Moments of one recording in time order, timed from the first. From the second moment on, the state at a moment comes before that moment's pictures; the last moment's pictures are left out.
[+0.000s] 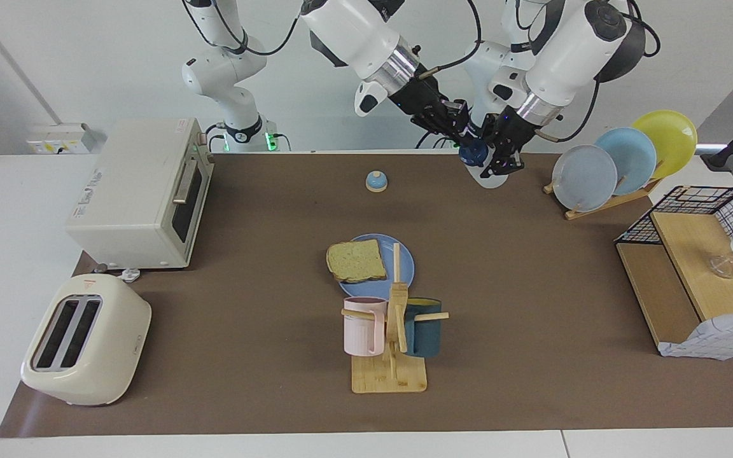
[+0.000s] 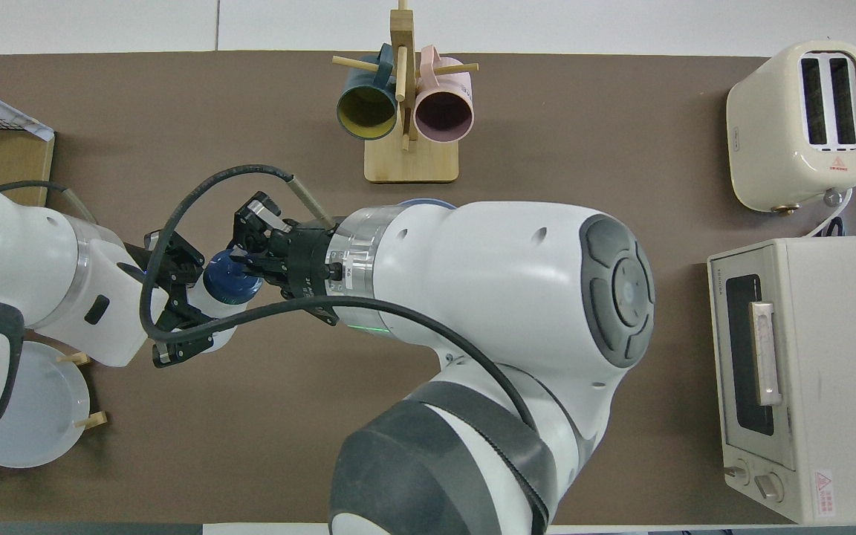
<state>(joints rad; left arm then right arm) -0.73 -0.19 0.38 -1.93 -0.20 1.74 1.10 0.71 0.18 0.00 -1.55 0.68 2.36 1.17</state>
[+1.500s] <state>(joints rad) -0.73 -0.20 0.36 -1.95 -0.20 1.72 1.09 0.70 0.17 -0.01 -1.62 0.78 2.55 0.97</state>
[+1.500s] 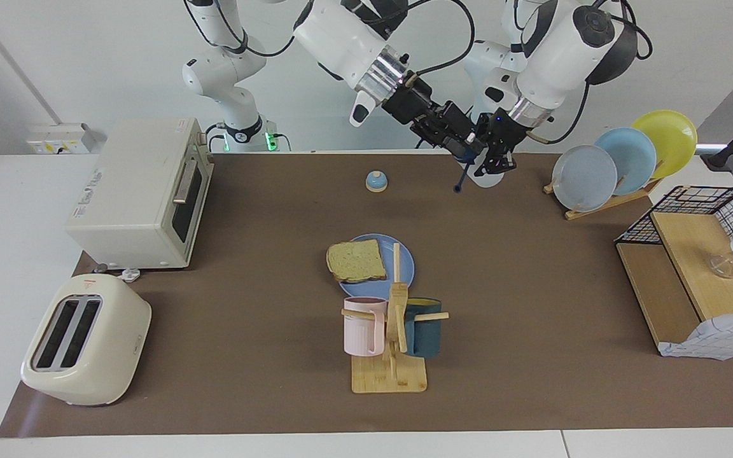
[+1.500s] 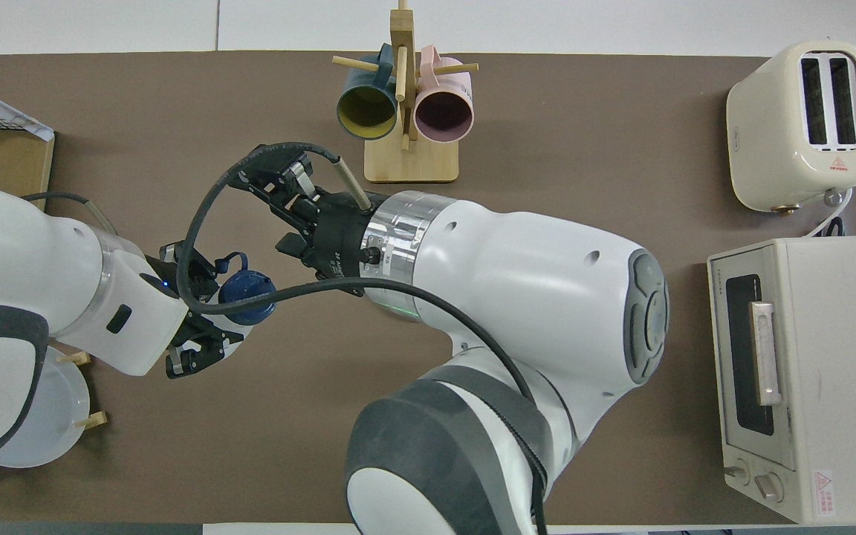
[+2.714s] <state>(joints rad) -0.75 -0.14 0.25 -1.95 -0.04 1.86 0.86 0.23 0.06 -0.02 -1.58 -0.01 1.57 0.26</state>
